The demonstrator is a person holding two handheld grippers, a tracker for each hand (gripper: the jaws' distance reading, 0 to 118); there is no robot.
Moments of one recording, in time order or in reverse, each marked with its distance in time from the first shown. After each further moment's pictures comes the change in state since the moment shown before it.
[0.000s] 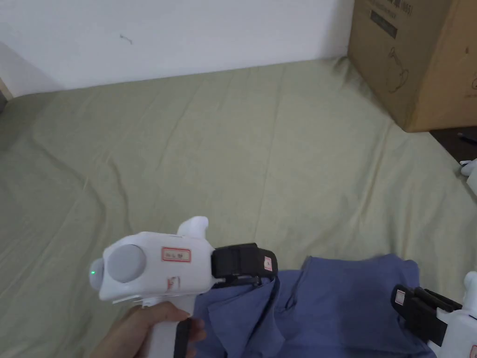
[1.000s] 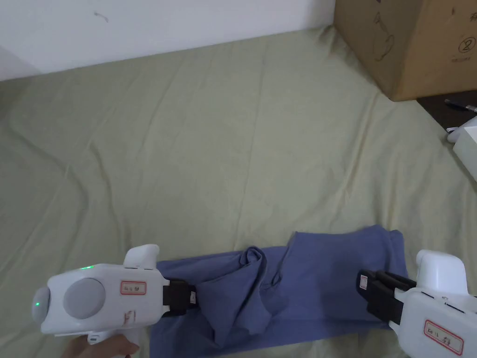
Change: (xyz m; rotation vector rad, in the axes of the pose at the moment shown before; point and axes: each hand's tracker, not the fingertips) left arm -0.039 -0.046 0.008 -0.099 0.367 -0.036; right arm 0.005 -0.016 -0.019 -0.089 0.042 0.020
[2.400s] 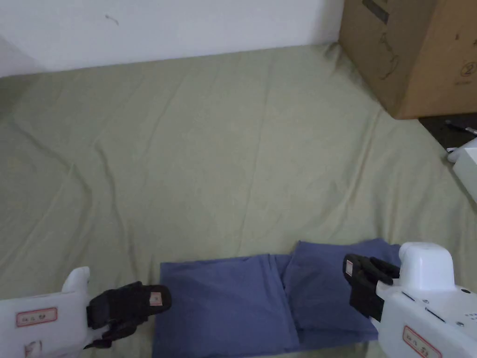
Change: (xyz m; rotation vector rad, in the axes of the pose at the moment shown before) left arm -0.112 -0.033 0.054 0.111 -0.380 0.314; right arm -0.062 0.012 0.016 0.146 -0.002 0.189
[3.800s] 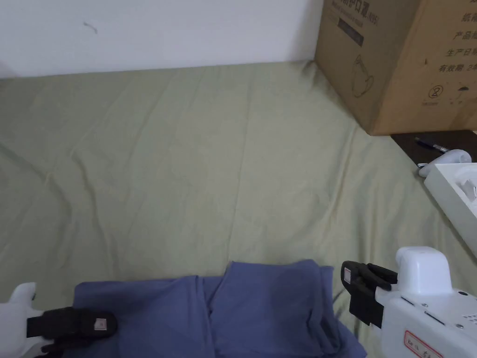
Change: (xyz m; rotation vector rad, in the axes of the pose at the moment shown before) left arm -0.044 0.038 0.033 -0.067 0.011 0.076; right arm -0.006 0.011 0.015 -0.011 -0.068 0.045
